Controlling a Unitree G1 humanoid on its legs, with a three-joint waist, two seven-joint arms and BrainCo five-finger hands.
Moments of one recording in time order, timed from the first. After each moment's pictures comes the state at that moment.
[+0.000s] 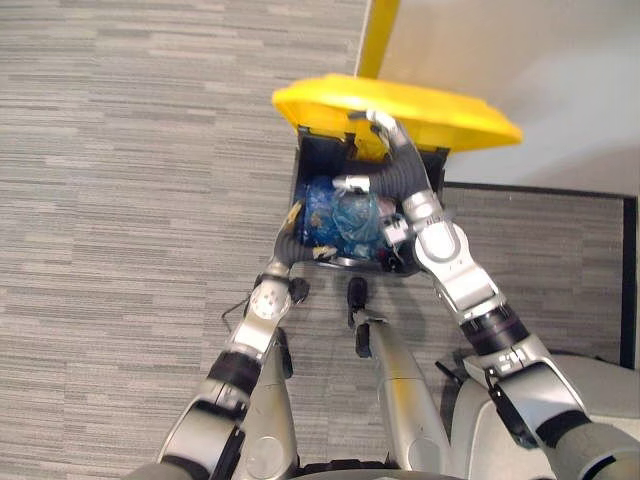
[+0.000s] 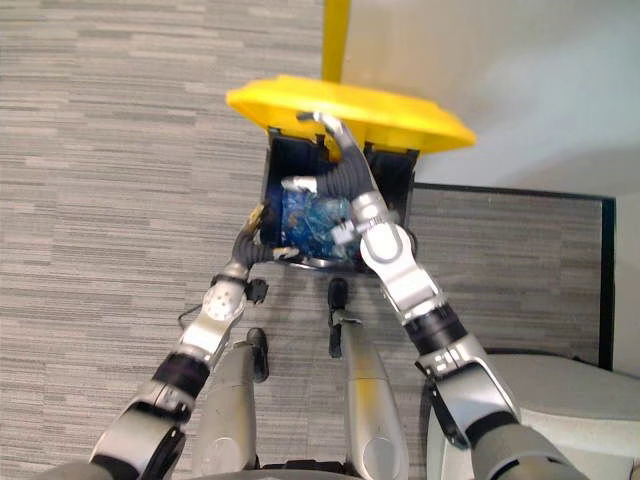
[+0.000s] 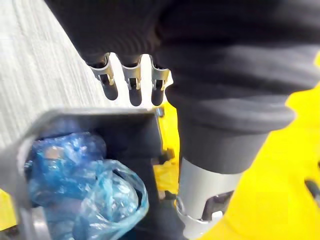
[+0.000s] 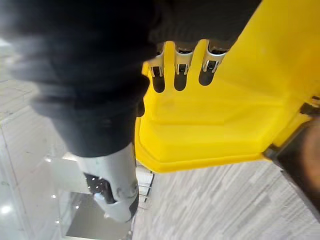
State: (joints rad) left arm -0.32 0.15 -0.17 0.46 0.07 -0.18 0.18; right arm -0.57 -0.30 0.30 0.18 0.00 -0.17 -0.16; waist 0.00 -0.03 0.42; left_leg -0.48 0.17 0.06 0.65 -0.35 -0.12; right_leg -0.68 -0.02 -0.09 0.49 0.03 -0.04
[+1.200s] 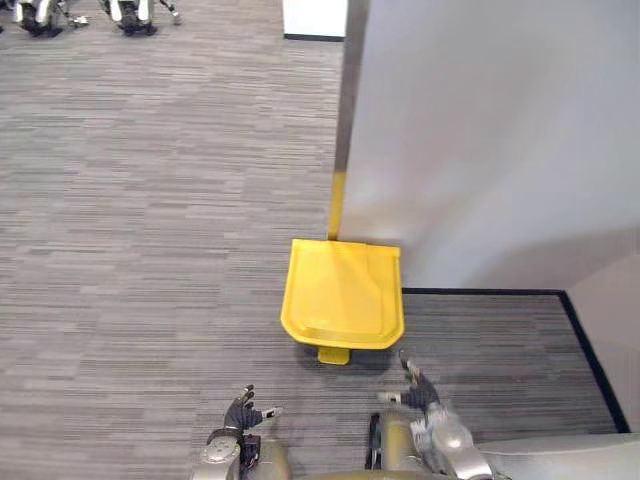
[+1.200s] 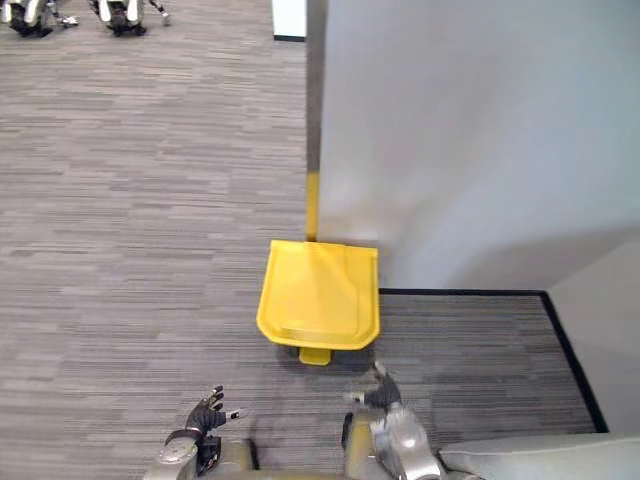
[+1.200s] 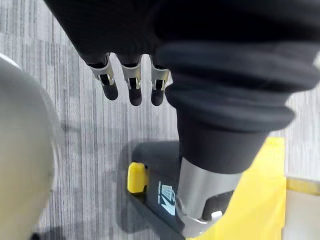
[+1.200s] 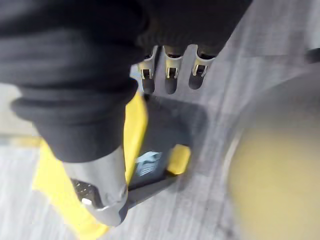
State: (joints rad) left arm 0.01 0.08 0.05 0.99 0.01 -0.15 0.01; right arm 0.09 -0.05 0.02 0.86 -0.18 -0.14 -0.04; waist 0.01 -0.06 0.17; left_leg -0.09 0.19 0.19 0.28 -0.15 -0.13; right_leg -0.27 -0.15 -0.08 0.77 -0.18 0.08
